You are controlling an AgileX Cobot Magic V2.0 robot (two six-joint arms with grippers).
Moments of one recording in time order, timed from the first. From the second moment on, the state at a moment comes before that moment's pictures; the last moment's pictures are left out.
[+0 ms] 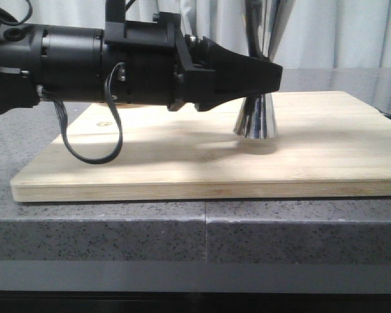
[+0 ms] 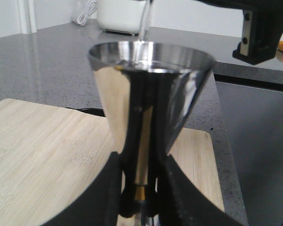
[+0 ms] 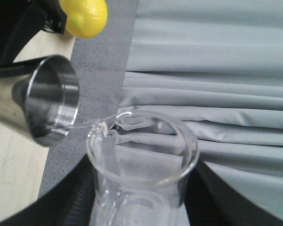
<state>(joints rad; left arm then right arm) -0.58 1.85 -0.93 1.07 -1.06 -0.70 0.45 1.05 -0.78 -1.50 -0.14 -0.13</state>
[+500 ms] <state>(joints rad) -0.58 1.85 -0.93 1.07 -1.06 -0.70 0.45 1.05 -0.78 -1.09 -0.14 -0.13</state>
